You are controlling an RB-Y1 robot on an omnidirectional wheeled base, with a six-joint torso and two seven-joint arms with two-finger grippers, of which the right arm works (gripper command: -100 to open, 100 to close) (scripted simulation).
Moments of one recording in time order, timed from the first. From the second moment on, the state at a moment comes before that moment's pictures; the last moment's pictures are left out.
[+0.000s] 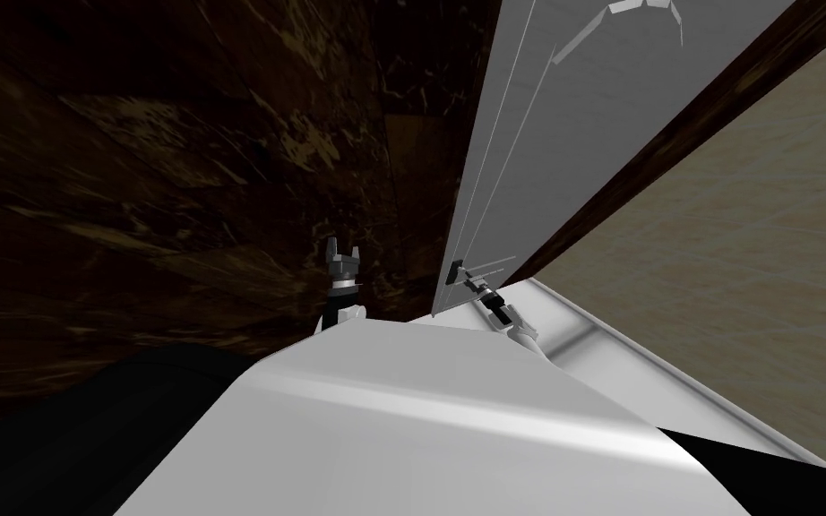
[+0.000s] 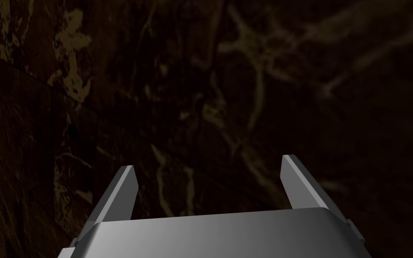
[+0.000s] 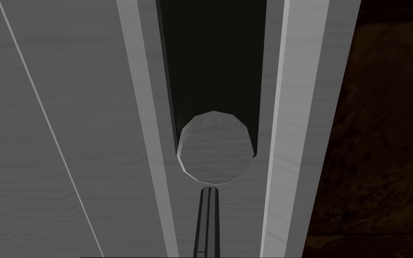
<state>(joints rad) -0.01 -0.38 -0.10 -1.11 0.69 -0.75 0.60</state>
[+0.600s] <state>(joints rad) 0.00 -0.39 -0.09 -1.11 0.69 -0.76 0.59</state>
